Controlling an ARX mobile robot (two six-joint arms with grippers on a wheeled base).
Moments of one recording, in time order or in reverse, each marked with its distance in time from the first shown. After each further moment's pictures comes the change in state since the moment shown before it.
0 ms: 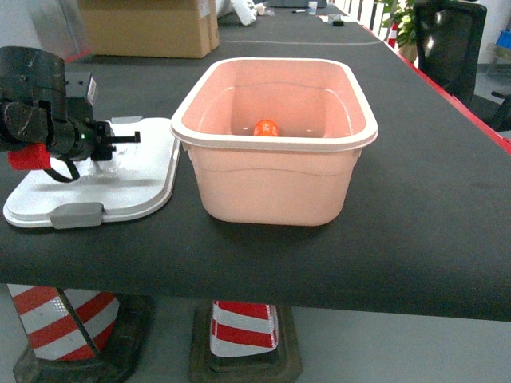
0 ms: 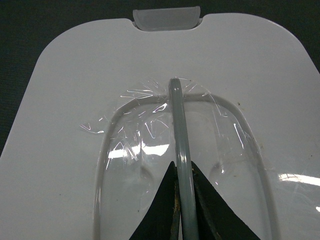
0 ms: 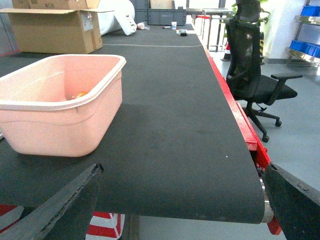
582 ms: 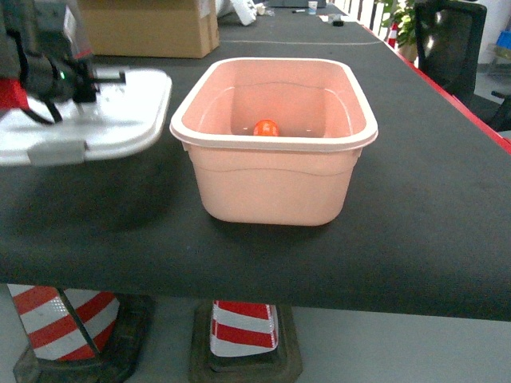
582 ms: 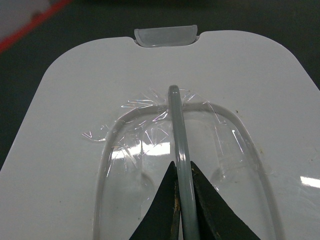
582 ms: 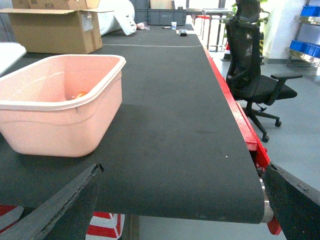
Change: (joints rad) left arm 0.007 -0.111 0.106 -0.034 -0.011 0.018; right arm 0.000 0.000 0.000 0.000 0.000 0.000
